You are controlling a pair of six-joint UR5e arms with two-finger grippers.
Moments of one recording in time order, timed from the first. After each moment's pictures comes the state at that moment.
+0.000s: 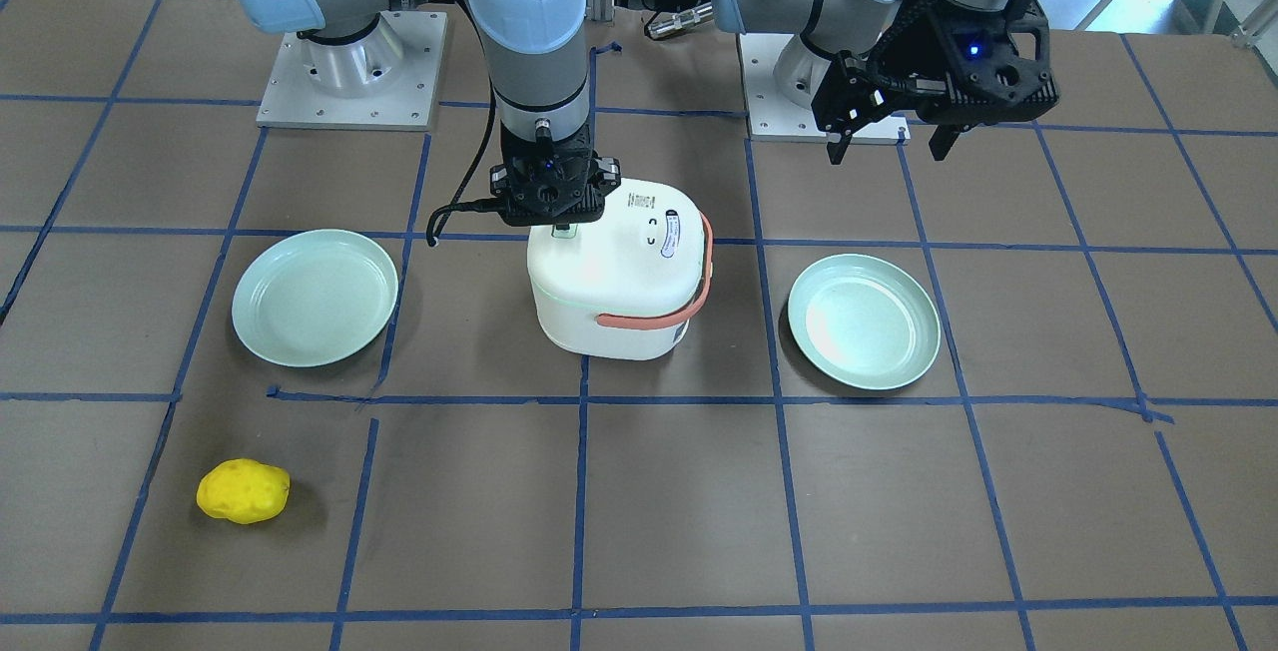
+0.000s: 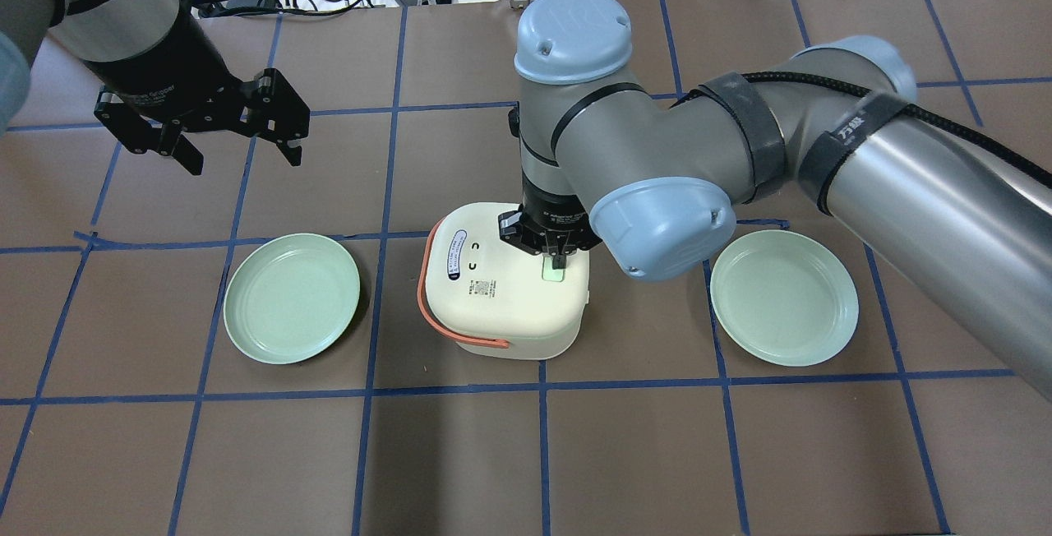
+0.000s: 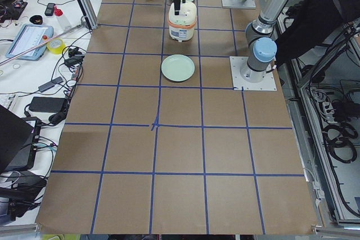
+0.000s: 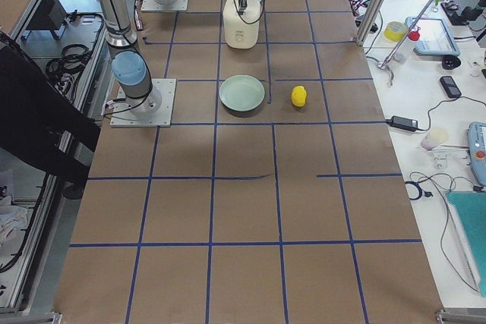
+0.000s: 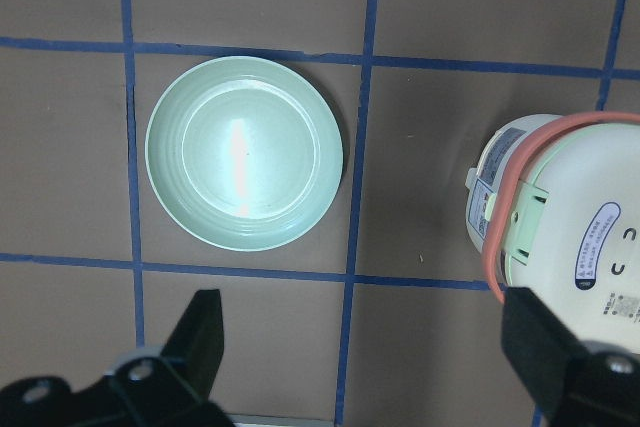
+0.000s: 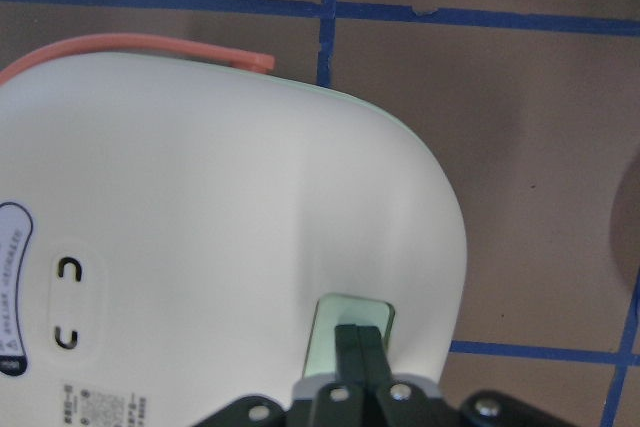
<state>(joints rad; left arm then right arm) -1.55 -1.50 -1.59 -1.62 1.59 -0.05 1.98 -1.42 1.71 -1.82 -1.50 0.33</state>
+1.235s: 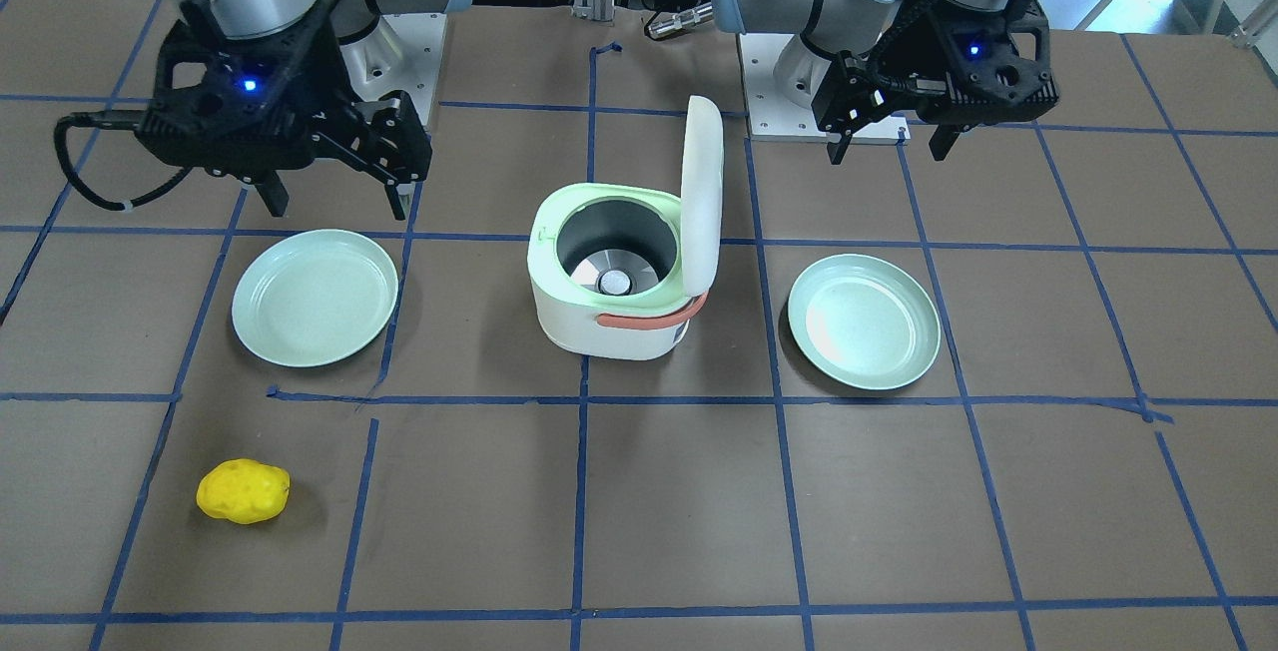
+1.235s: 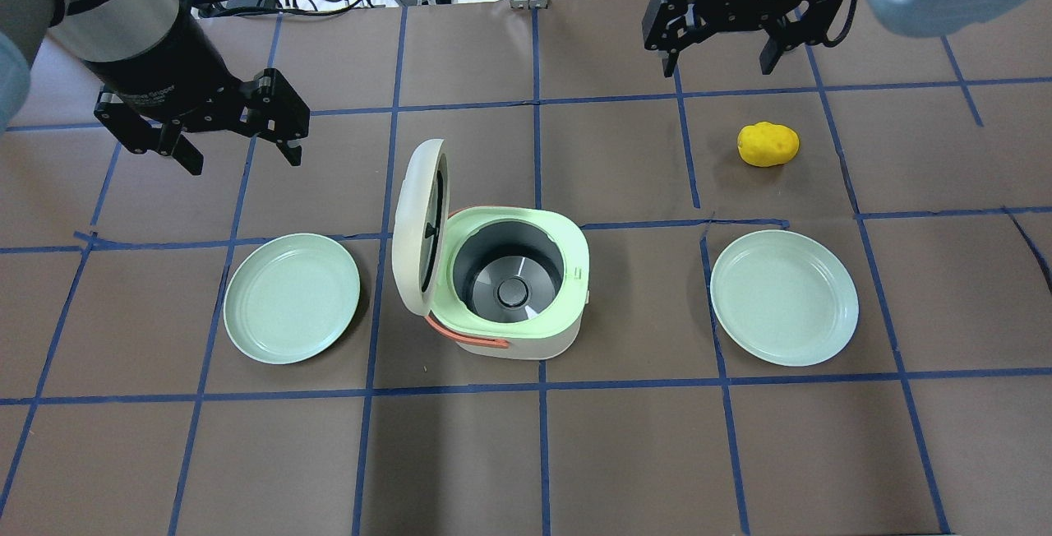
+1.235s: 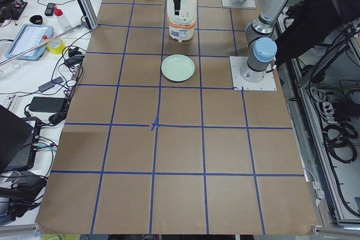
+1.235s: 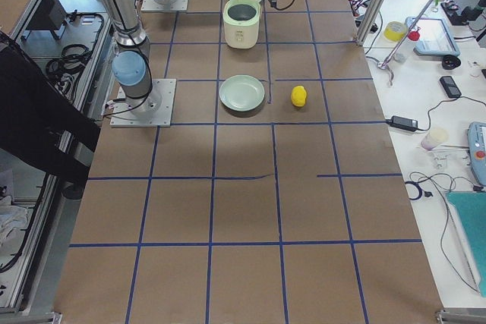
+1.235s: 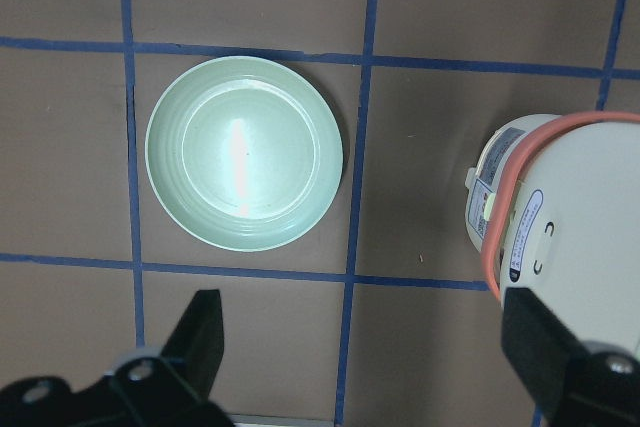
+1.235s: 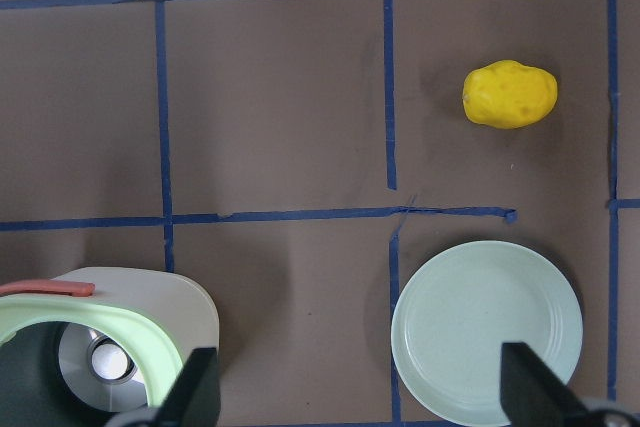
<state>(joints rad) -1.55 -1.50 -1.59 -1.62 1.59 -0.05 1.66 -1.49 1.41 -1.61 -1.57 0.12</state>
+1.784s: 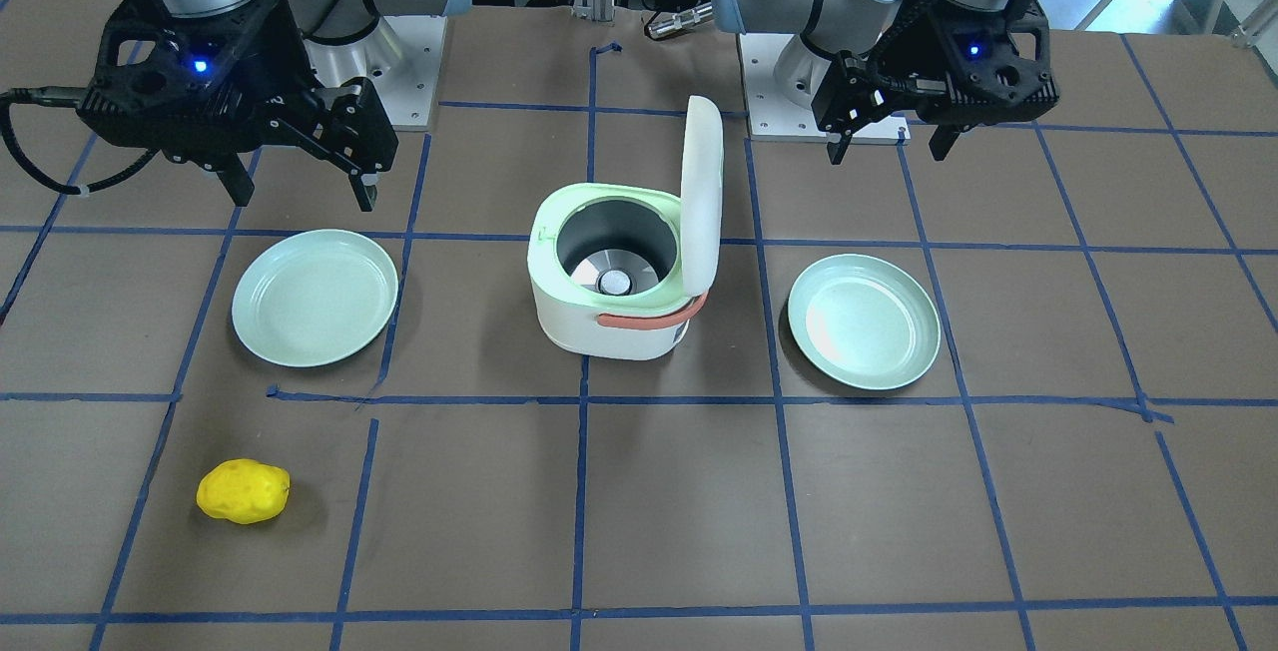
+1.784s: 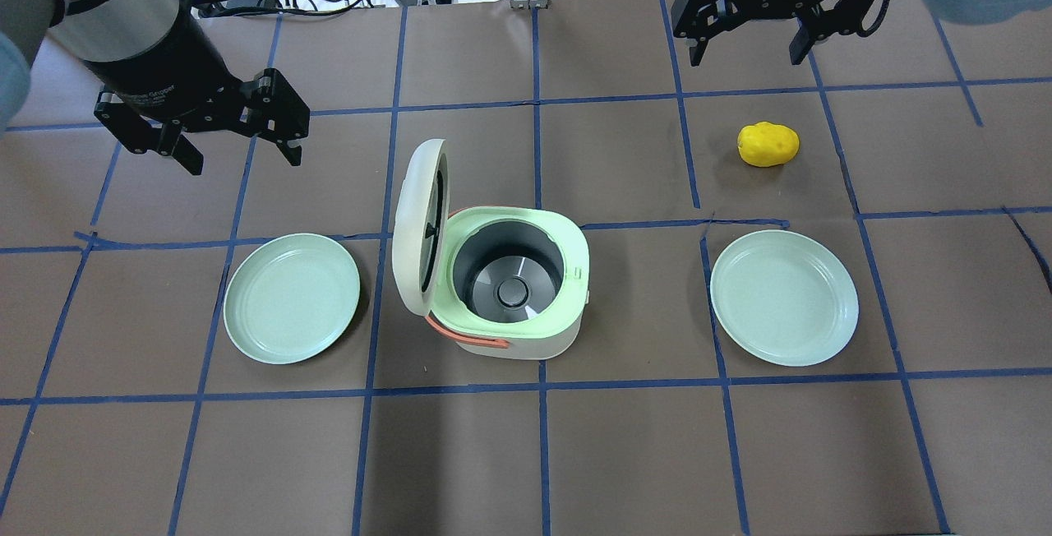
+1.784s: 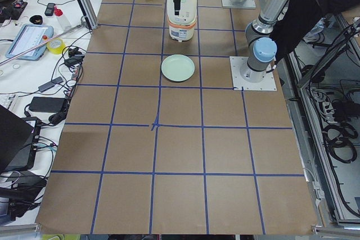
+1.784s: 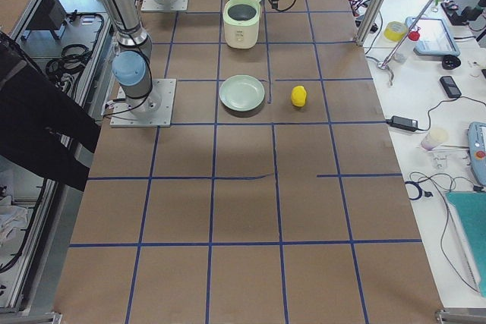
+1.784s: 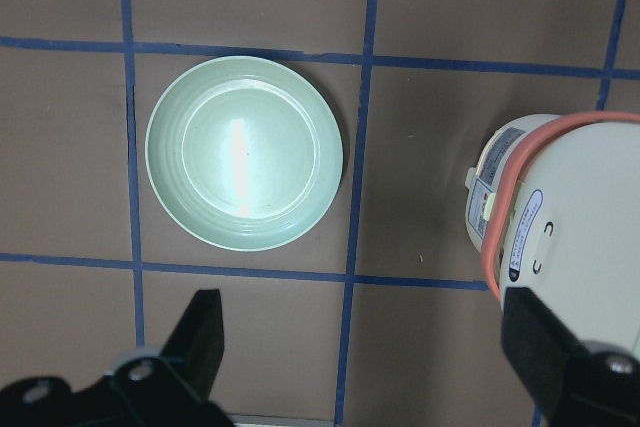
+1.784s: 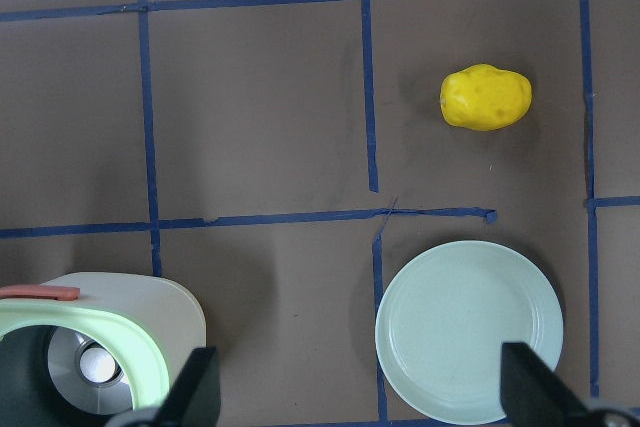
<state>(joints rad) -1.55 -1.50 -1.59 -1.62 1.59 -0.05 1.64 -1.51 1.41 -1.60 -1.57 0.11</state>
